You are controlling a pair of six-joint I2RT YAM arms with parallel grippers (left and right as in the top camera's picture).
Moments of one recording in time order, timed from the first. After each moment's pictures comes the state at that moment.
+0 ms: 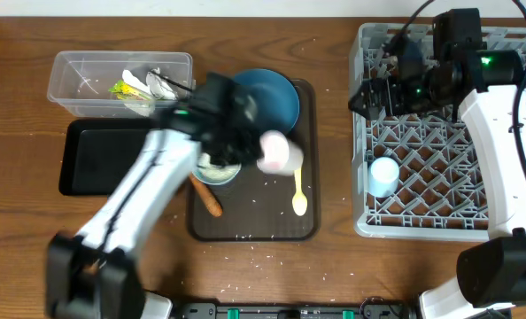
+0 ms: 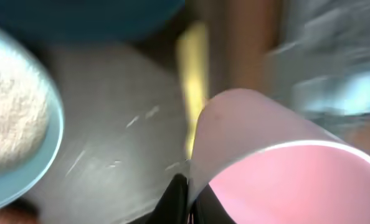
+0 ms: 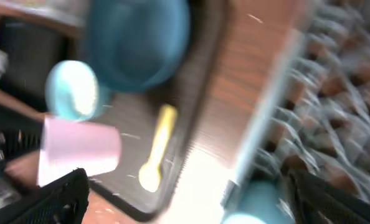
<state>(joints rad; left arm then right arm) -0.30 1.59 1.26 -0.84 0.57 -0.37 0.07 1.73 1.72 -1.16 -0.55 -0.10</state>
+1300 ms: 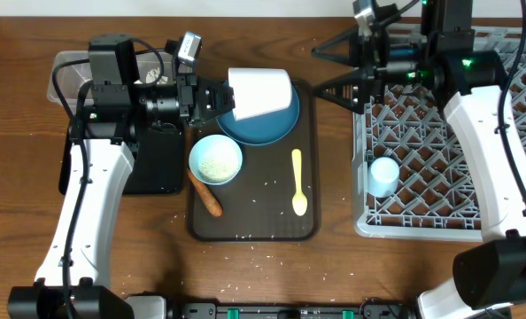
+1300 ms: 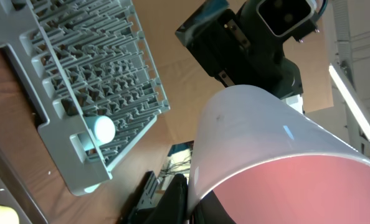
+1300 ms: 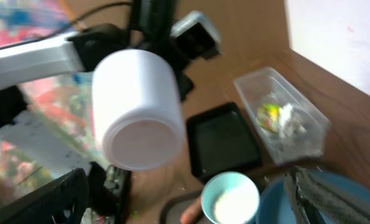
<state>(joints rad) 0.00 1.48 1.29 -0.44 1.42 -0.61 0.14 1.73 1.72 -0.72 -1.41 -0.33</state>
